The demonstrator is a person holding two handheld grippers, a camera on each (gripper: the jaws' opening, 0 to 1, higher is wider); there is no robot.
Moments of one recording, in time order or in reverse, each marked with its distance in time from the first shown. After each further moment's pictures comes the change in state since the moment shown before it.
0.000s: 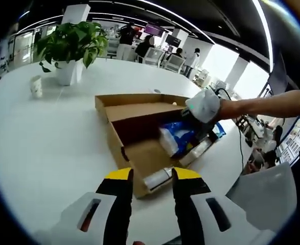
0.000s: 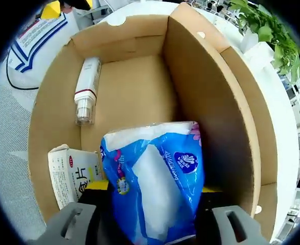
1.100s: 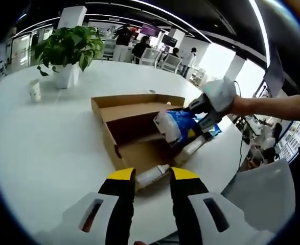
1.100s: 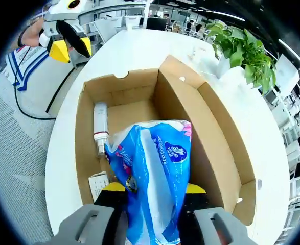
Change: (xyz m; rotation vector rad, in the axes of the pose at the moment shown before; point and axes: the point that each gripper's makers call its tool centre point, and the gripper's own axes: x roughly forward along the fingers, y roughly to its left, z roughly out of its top) left arm -0.016 -0.021 -0.002 0.035 -0.002 -0.010; right arm -0.078 0.028 0.041 0.080 -0.250 -0.131
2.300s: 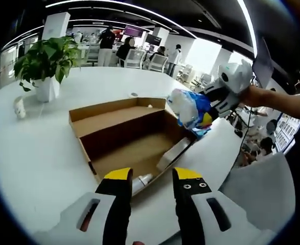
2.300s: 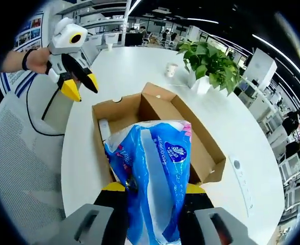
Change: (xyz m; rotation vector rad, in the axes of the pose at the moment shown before) left arm 0.025 -0.048 0.015 0.098 0.012 -0.085; right arm -0.093 -0.011 -0.030 0.139 -0.084 -0.132
